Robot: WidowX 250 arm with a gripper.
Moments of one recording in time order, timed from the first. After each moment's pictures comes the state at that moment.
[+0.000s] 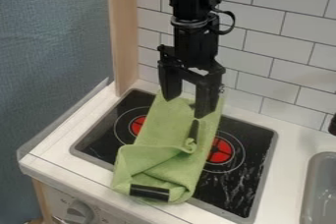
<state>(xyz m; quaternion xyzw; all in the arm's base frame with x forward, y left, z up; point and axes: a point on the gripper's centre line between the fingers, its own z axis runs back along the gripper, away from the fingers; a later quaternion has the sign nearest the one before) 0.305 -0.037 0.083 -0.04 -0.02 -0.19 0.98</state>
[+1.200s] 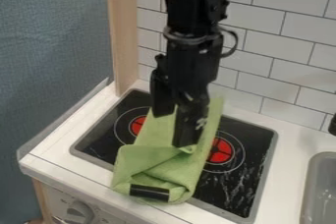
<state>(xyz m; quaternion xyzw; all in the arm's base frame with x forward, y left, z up) 0.244 -0.052 0.089 0.00 0.01 -0.37 0.93</state>
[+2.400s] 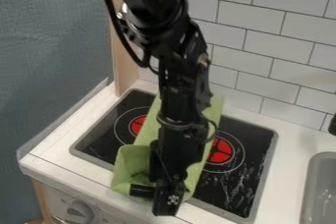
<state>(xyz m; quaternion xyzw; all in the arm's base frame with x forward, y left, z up) 0.228 -0.050 -0.004 -0.03 0.07 -0.48 0.87</state>
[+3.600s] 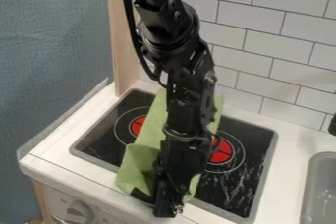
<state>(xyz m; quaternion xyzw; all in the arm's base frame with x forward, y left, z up) 0.231 -0.048 -0.021 -0.02 0.10 -0.45 0.89</state>
